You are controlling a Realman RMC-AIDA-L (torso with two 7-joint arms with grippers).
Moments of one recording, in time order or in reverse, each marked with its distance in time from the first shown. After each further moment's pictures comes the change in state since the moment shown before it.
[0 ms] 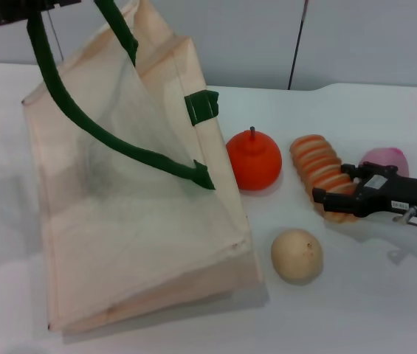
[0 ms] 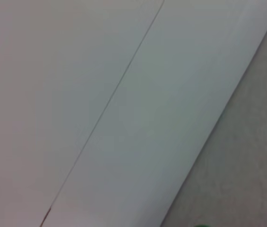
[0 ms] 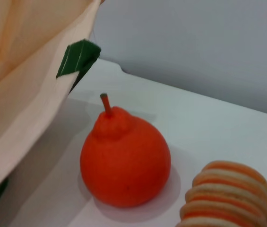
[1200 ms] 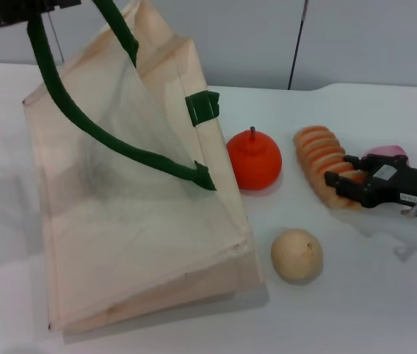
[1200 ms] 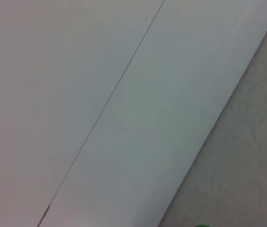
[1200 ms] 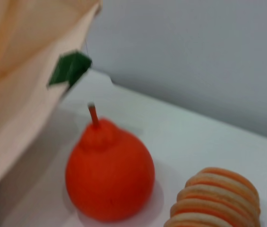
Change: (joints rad) left arm 0.002 0.000 0.000 0.003 0.002 0.002 -0.001; right arm -0.023 -0.003 0.000 -0.008 0.084 0.011 -0.091
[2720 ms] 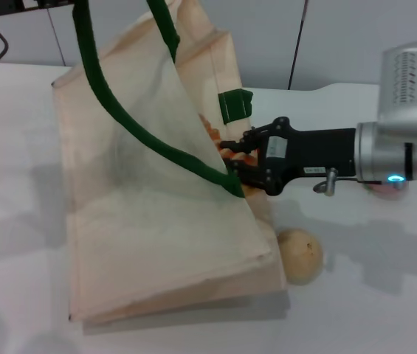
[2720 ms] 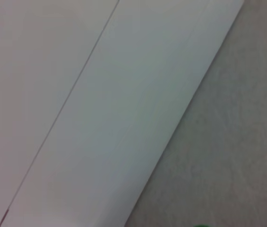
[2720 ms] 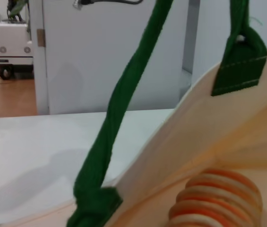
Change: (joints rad) left arm -0.107 -0.012 0.000 0.012 0.068 0.006 -0.001; right arm 0.262 0.014 -0.186 0.057 0.036 0.252 -0.096
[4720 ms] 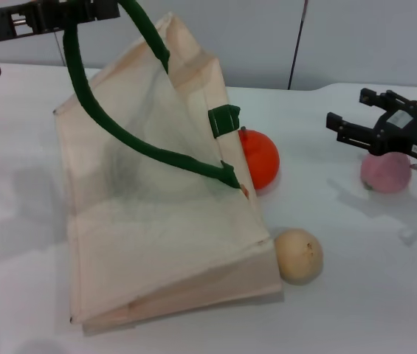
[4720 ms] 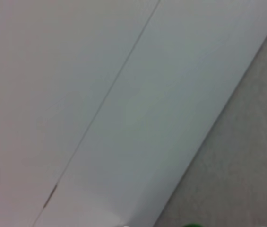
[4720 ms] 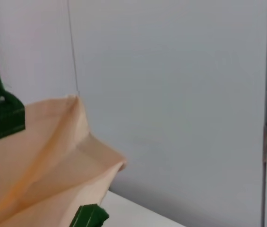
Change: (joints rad) left arm 0.050 -0.015 0.000 -0.001 0.021 -0.093 0.009; right arm -0.243 -0.015 0.439 -0.060 0.009 -0.088 -0.060
